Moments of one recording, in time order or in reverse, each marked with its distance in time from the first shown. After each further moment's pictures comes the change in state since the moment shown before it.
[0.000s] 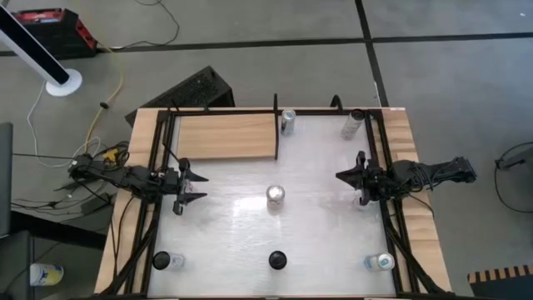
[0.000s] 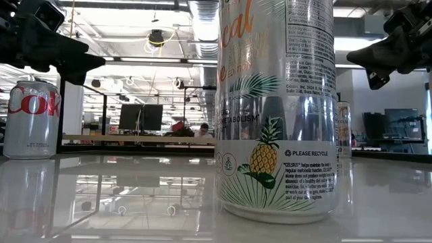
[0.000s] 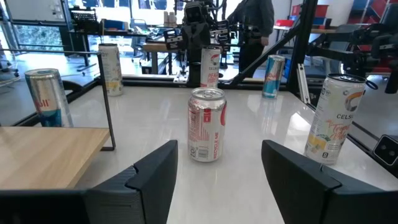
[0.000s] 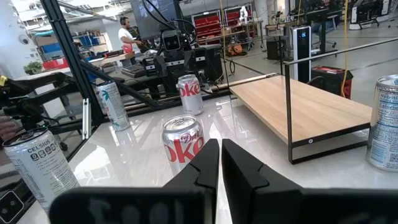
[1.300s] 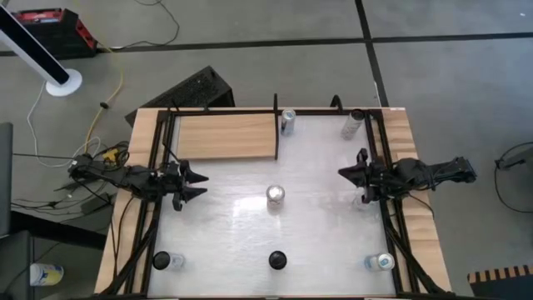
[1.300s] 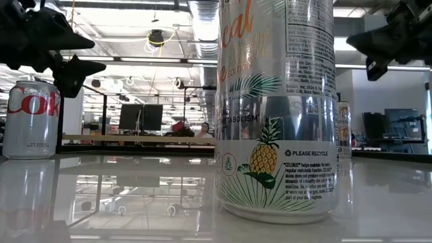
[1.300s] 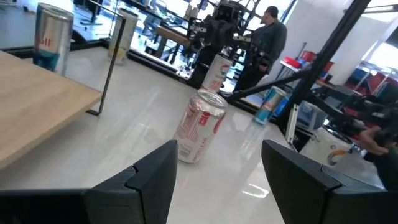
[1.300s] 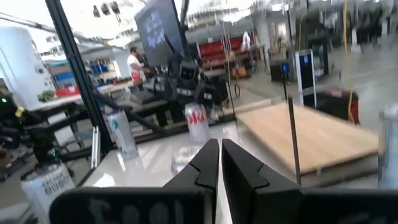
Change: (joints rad) left arm 0.001 0.000 -0.001 0.025 -0.058 -0.357; right arm 0.000 0.001 0.000 0.145 0.000 -0.033
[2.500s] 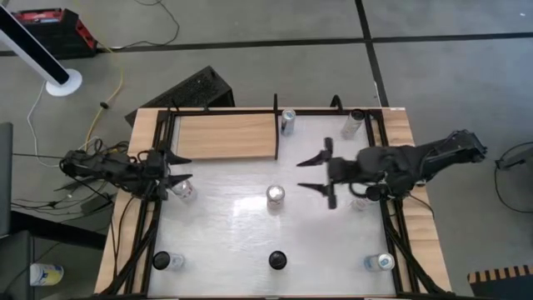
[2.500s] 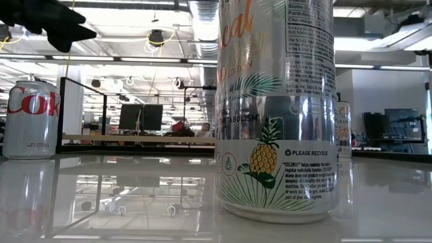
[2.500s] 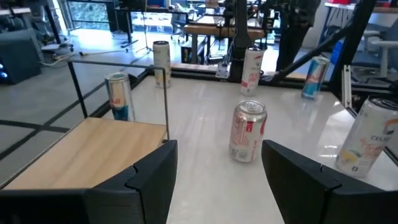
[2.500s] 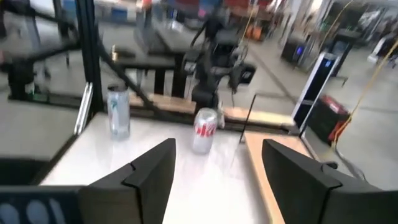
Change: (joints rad) left arm -0.001 0.074 0.420 -0.496 -0.112 0.314; right arm 0.083 1.120 1.015 -0.233 -0.003 -0.285
